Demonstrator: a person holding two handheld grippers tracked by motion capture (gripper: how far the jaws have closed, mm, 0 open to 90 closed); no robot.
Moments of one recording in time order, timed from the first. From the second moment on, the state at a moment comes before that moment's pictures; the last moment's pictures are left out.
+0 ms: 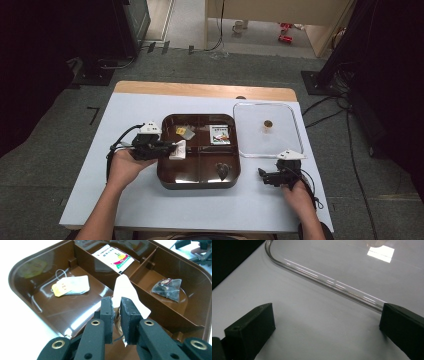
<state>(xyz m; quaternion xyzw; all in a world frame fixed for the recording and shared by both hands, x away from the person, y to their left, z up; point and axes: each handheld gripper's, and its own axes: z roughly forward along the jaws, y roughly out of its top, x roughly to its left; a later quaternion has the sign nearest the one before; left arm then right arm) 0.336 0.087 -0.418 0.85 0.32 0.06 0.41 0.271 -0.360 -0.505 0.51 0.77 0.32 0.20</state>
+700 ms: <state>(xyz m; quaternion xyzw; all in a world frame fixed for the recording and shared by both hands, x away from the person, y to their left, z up) 0.340 0.125 -0.406 0.82 0.36 0.07 0.43 0.271 -0.360 -0.506 0.51 0.77 0.32 0.20</state>
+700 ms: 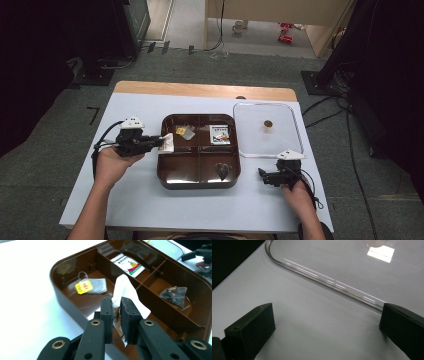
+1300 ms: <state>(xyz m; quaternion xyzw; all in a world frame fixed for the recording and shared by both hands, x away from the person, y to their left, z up) 0.345 0.159 -0.406 0.81 0.40 0.08 0.43 0.271 -0.360 -0.505 0.51 0.77 0.32 0.20</state>
